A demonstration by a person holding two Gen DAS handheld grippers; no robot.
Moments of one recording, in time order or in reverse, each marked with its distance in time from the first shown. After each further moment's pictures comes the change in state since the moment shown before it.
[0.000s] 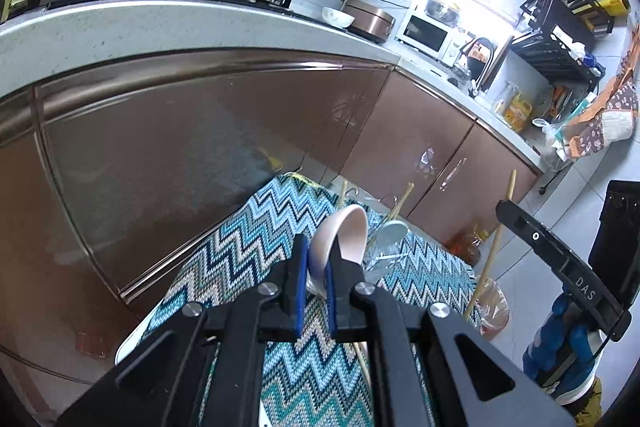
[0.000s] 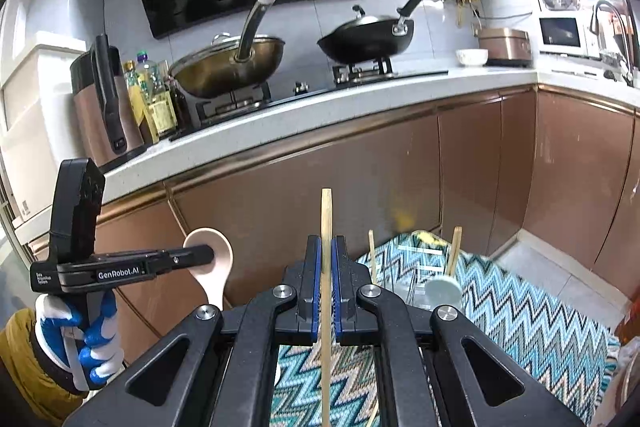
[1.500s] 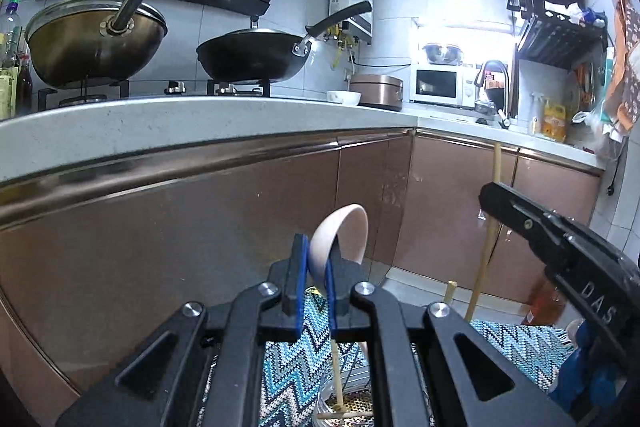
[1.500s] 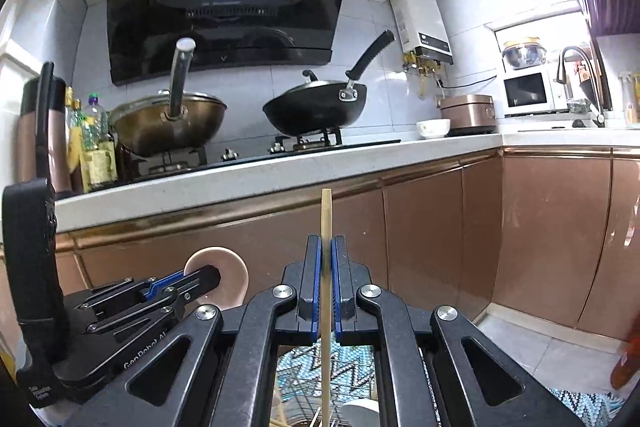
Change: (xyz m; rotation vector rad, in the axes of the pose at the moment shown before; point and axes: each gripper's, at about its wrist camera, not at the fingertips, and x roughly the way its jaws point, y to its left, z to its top) left arm 0.136 -0.087 0.014 0.236 -0.394 0.232; right arm 0.073 -0.076 0.004 -0.045 -0.306 -0.153
